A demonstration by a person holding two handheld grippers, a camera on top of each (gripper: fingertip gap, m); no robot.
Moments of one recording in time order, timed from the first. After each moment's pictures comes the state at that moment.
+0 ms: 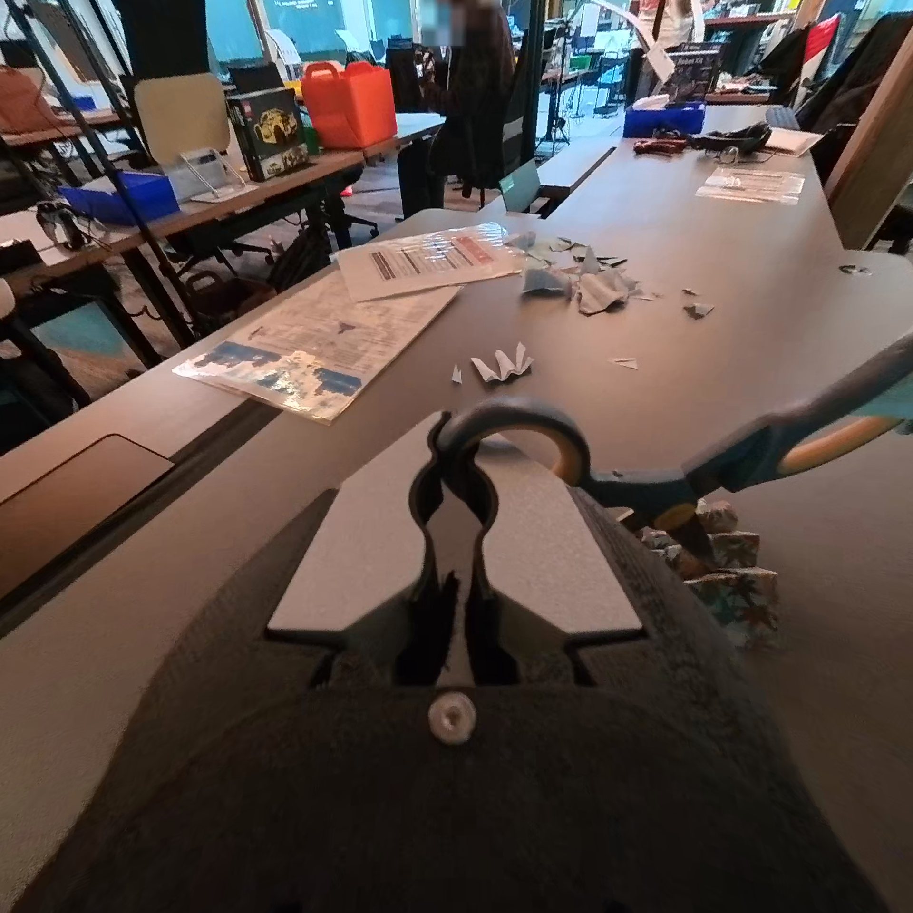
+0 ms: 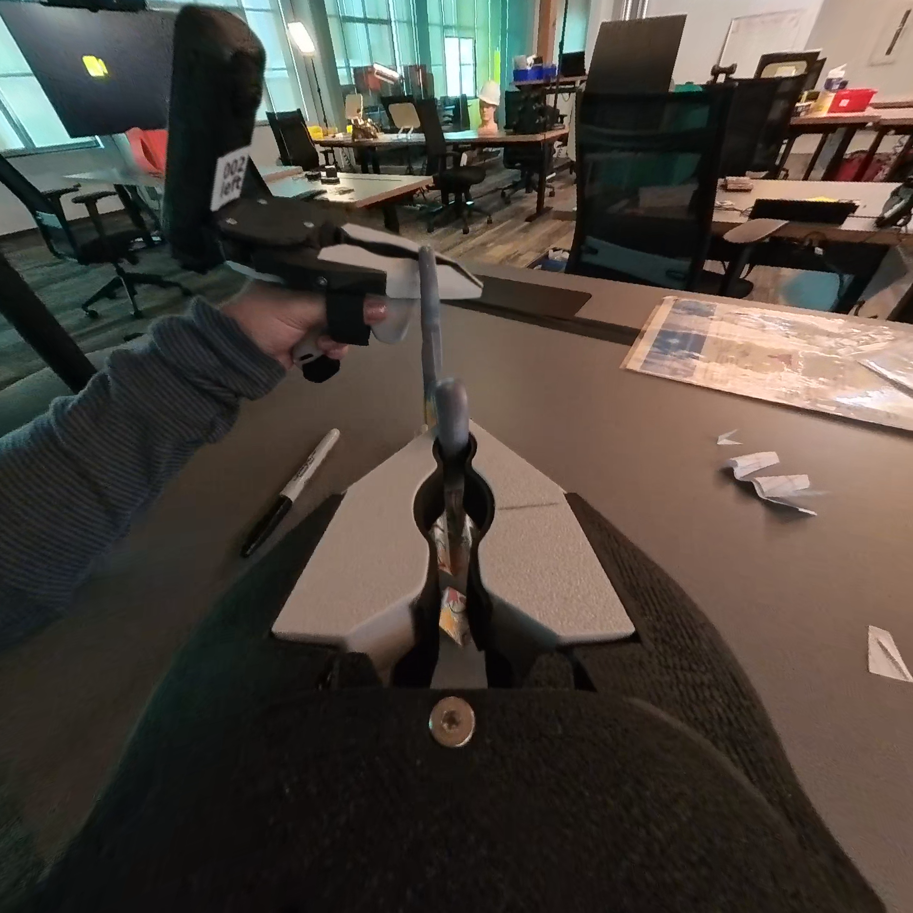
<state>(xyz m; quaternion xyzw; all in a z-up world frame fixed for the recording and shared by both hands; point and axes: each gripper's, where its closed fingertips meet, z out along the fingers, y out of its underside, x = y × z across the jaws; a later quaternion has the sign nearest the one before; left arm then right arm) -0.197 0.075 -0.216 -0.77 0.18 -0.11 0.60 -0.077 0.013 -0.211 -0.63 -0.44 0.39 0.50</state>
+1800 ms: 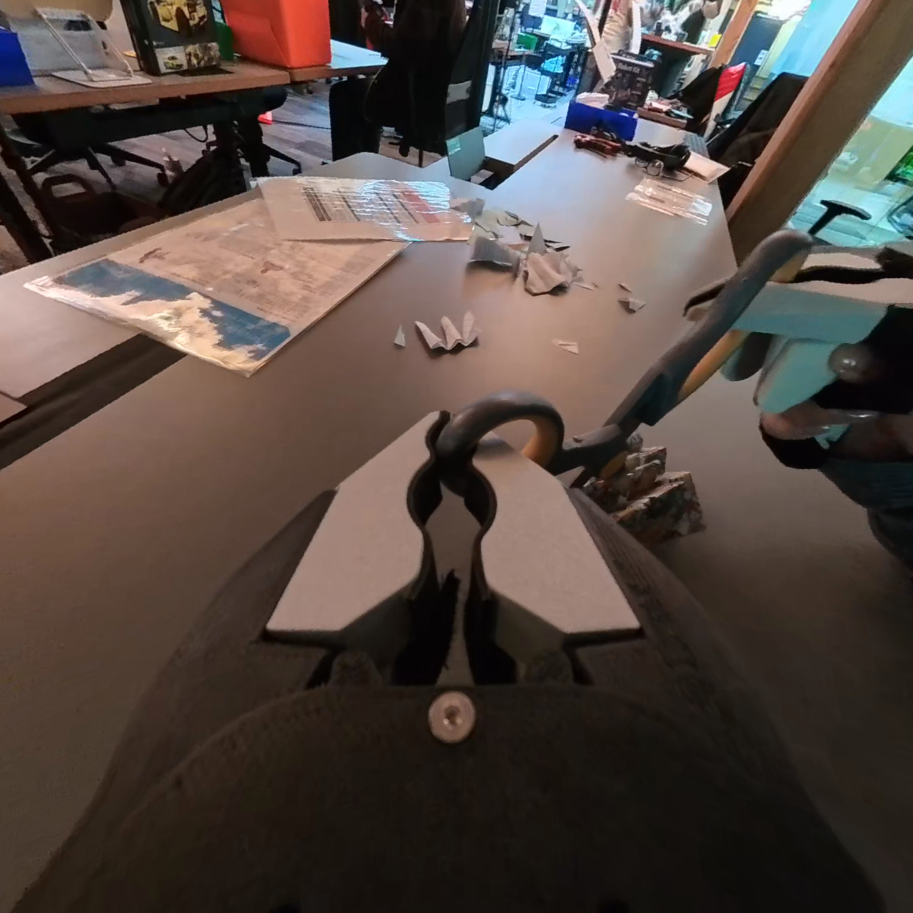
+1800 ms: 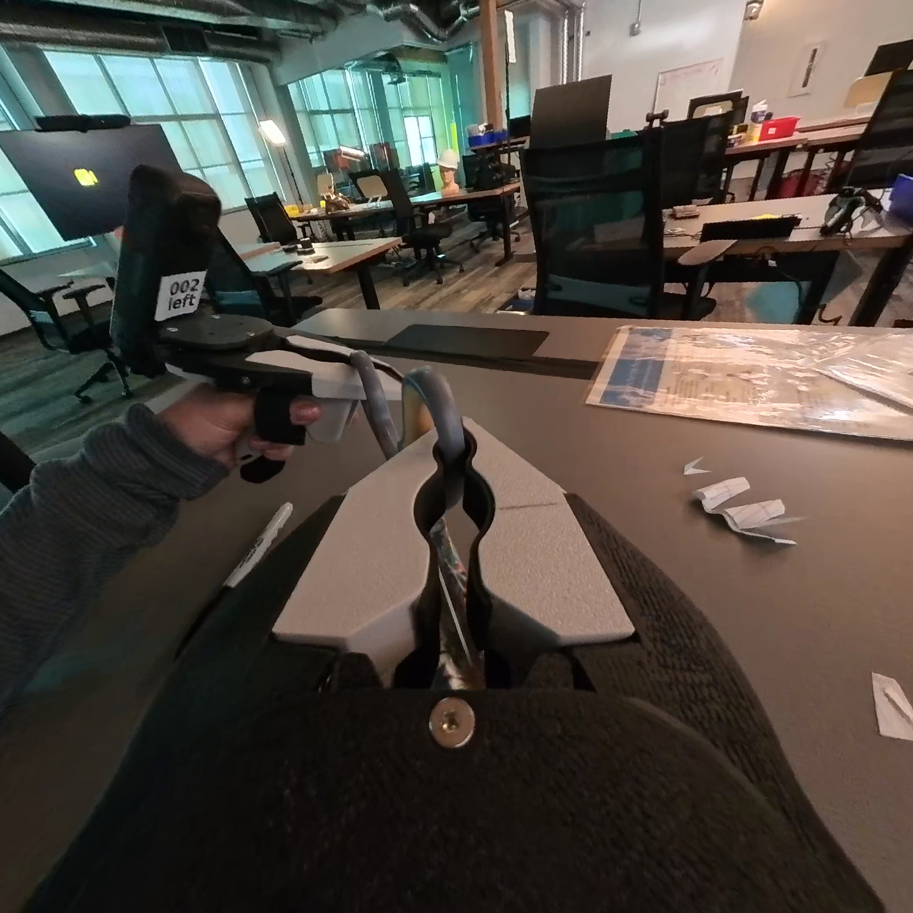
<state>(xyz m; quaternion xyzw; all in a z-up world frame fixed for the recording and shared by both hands) -0.185 0.071 -0.239 -0.79 0.16 -0.21 0.55 -0.092 0.064 -0.200 -0.64 -0.37 0.42 0.53</state>
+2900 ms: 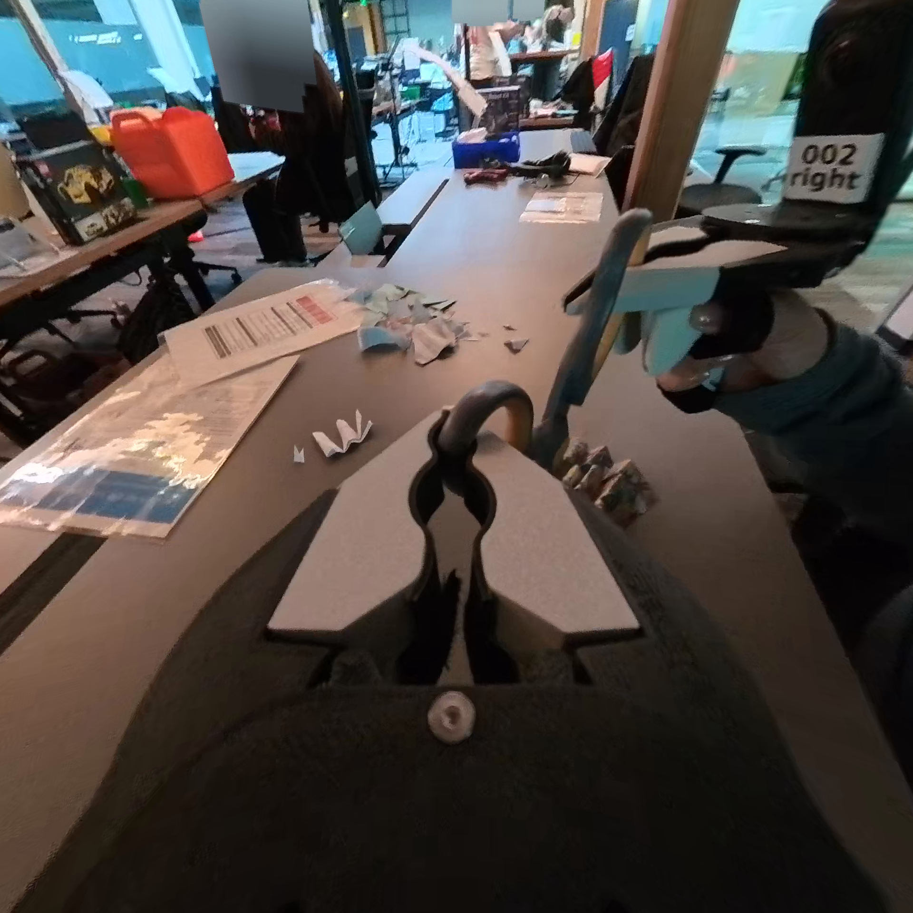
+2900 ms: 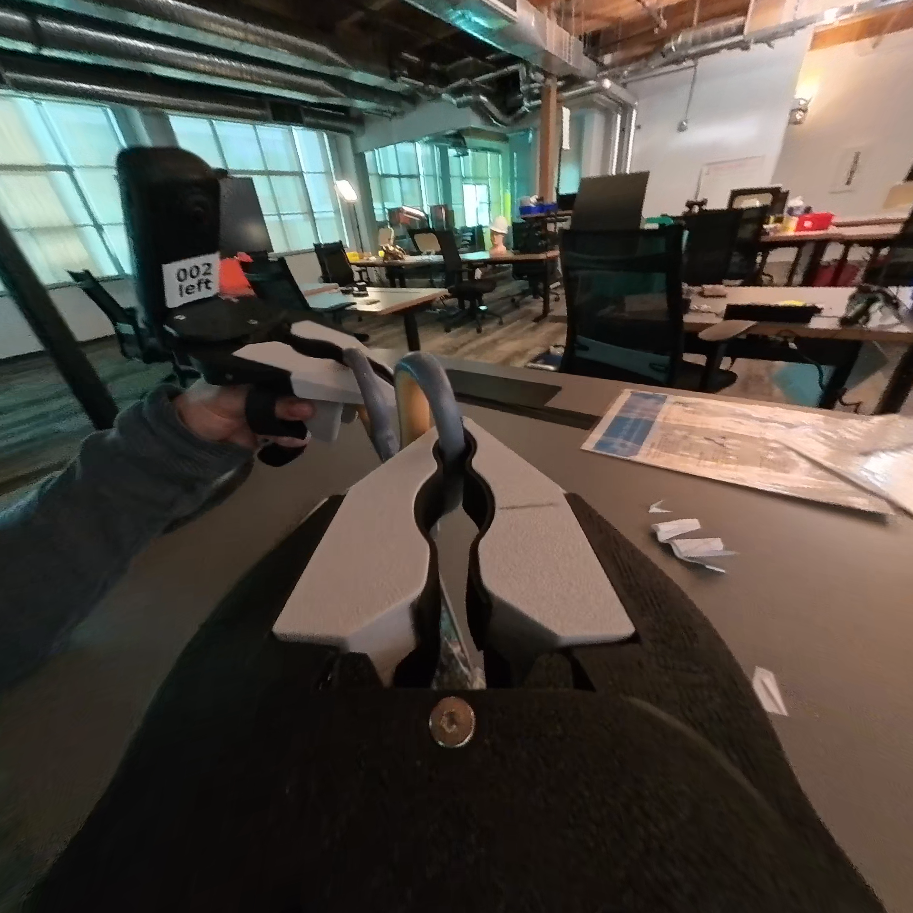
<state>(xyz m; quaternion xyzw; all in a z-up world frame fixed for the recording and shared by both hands) -0.089 0.038 -0.173 -0.73 0.29 -0.19 0.59 -0.022 0.047 -0.154 -0.57 -0.40 0.46 0.55</state>
